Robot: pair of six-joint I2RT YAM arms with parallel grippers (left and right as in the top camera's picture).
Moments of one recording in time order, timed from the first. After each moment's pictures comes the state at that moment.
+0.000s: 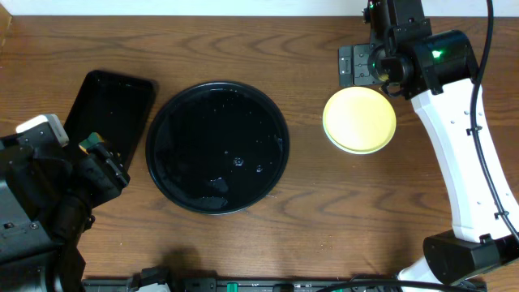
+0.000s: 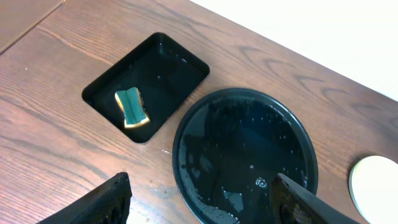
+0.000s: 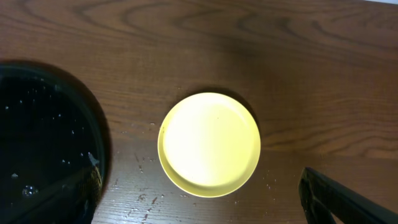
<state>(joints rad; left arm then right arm) 0.25 0.93 1.59 -1.36 0.04 -0.24 0.32 1.75 2.02 -1.27 0.20 0.20</state>
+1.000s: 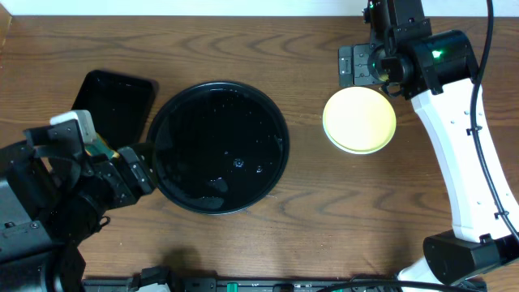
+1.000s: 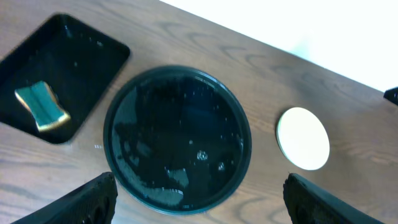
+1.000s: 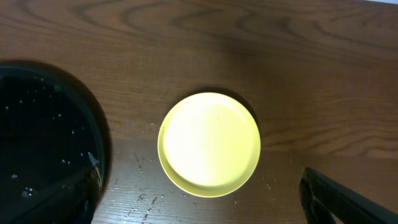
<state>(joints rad) 0.25 0.93 1.59 -1.38 0.37 -0.18 0.32 1.75 2.02 -1.27 0.20 0.20</state>
